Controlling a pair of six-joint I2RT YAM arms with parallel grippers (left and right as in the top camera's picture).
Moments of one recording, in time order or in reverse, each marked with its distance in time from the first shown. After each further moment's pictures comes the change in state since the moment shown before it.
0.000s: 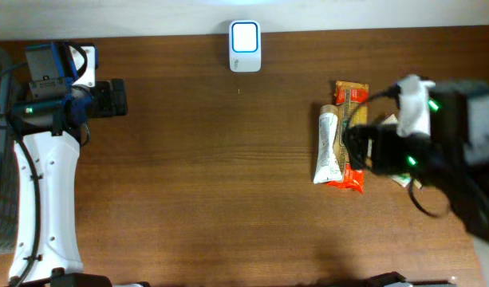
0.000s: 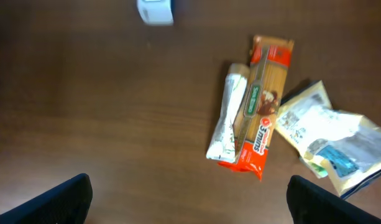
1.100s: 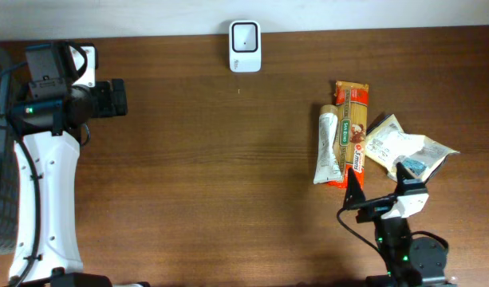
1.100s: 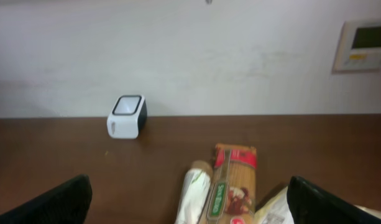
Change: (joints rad) left arm 0.000 0.000 0.000 0.000 0.000 0.000; right arm -0.173 -1.101 -1.597 1.304 0.007 -0.116
